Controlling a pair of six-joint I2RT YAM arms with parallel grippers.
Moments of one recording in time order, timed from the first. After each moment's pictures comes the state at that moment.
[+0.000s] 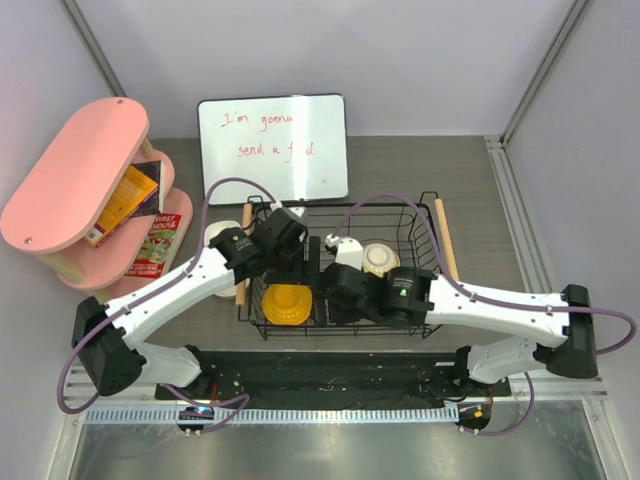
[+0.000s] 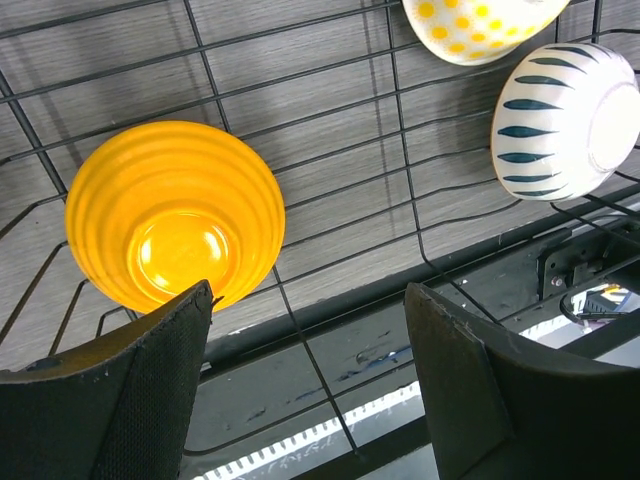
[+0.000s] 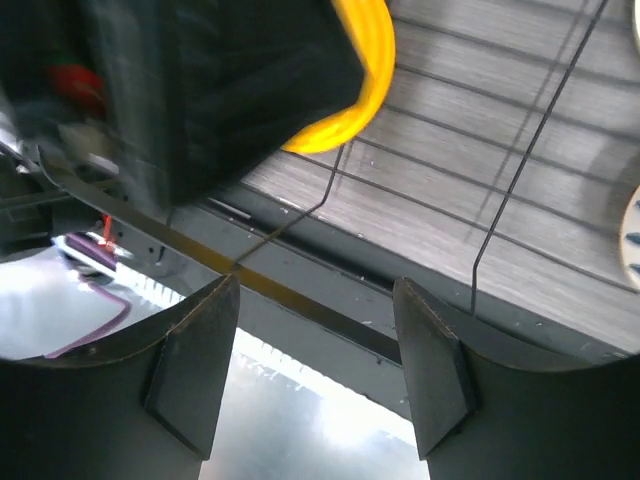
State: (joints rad) left arm -0.84 1.32 1.16 -0.83 -0.03 -0.69; right arm 1.28 1.28 1.16 -0.78 0.32 0.98
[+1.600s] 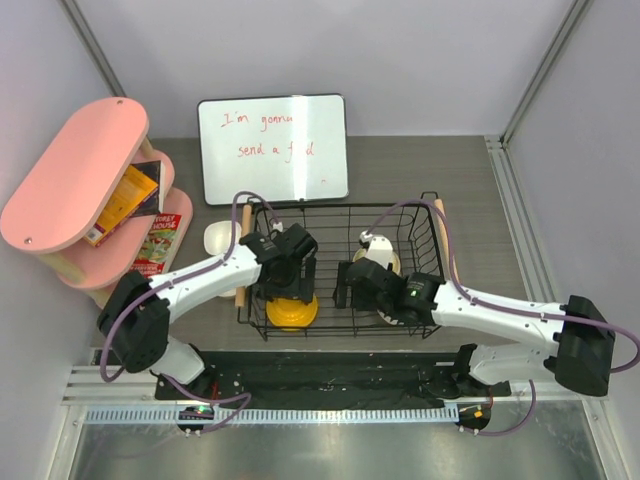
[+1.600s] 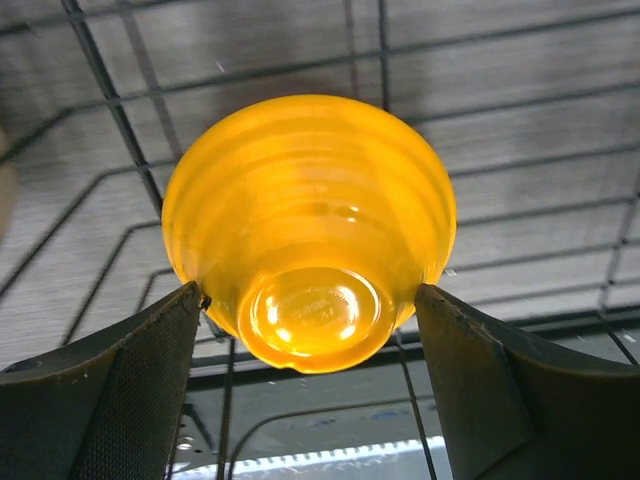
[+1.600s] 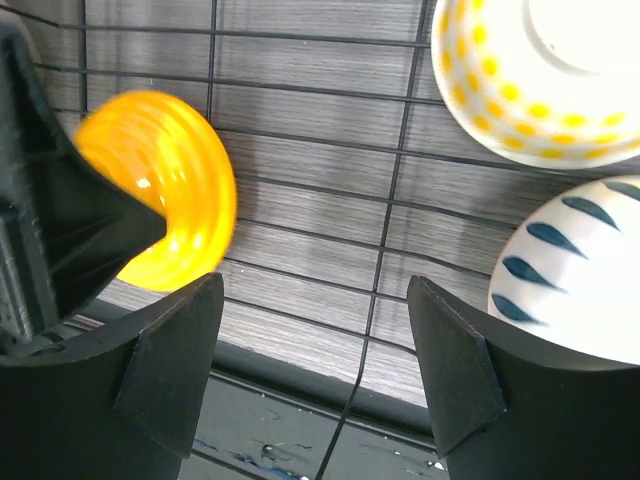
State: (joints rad) left arm -0.83 1.52 1.07 -0.87 -0.11 -0.69; right arm 1.08 1.22 0.82 -0.49 0.39 0.92
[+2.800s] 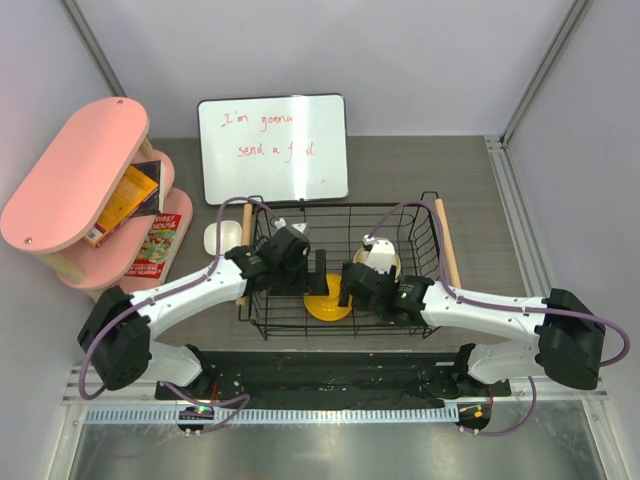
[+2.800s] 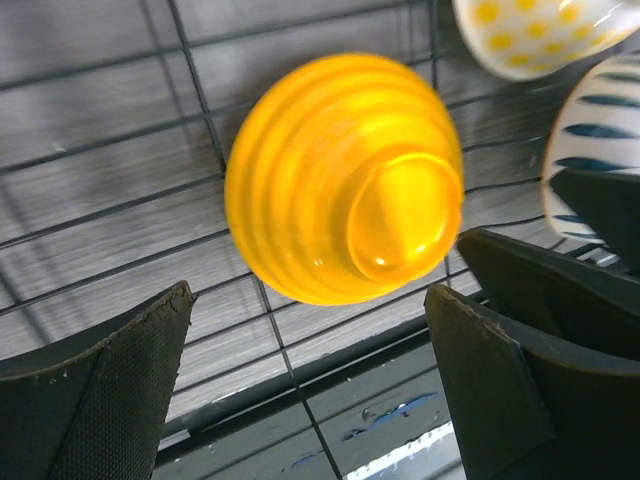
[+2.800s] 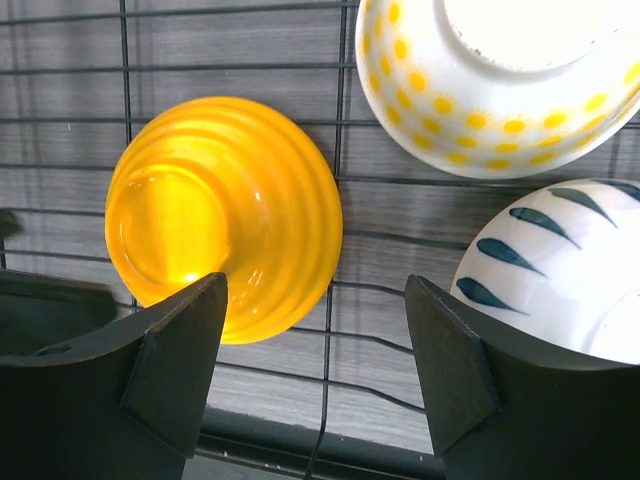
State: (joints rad) left arm -0.83 1.34 0.92 -0.53 0.00 -0.74; right arm 1.08 1.27 0.76 -0.45 0.50 0.97
